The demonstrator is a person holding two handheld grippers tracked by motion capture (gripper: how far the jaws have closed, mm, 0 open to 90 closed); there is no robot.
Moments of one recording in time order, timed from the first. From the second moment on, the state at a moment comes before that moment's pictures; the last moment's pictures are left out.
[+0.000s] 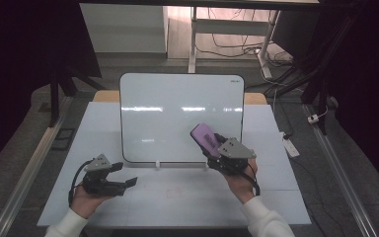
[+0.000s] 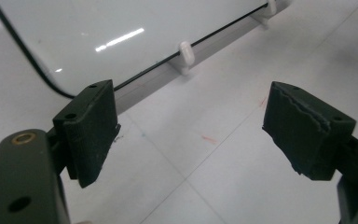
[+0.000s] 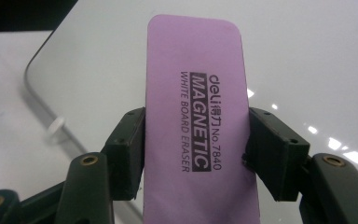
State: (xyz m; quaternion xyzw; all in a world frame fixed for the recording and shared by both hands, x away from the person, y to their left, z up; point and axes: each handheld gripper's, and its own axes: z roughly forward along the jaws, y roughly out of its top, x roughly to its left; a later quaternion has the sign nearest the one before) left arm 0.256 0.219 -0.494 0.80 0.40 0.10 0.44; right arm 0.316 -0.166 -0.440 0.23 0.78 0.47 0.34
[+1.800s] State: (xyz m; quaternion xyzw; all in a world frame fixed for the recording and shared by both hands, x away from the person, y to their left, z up) left arm 0.317 0.115 -0.453 0.81 0.32 -0.01 0.50; right arm 0.285 -0.169 -0.488 0.13 0.83 0.45 0.31
